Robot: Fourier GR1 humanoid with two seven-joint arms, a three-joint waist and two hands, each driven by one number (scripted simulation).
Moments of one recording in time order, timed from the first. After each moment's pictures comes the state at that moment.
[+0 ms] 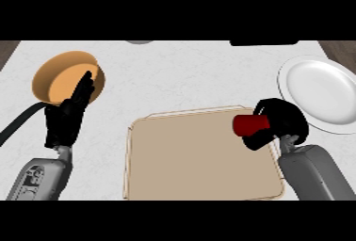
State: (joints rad) left arm -0.24 0.26 -0.05 -1.43 -0.01 0.12 0.11; right arm -0.35 -0.29 0.23 -1.47 0.83 0.33 0.73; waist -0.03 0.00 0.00
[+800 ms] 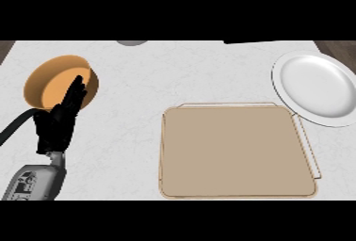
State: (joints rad) left arm -0.19 0.27 -0.02 -1.45 0.00 0.13 0.09; right arm -0.25 -0.84 -0.32 -1.26 0.50 0.20 -0.20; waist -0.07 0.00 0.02
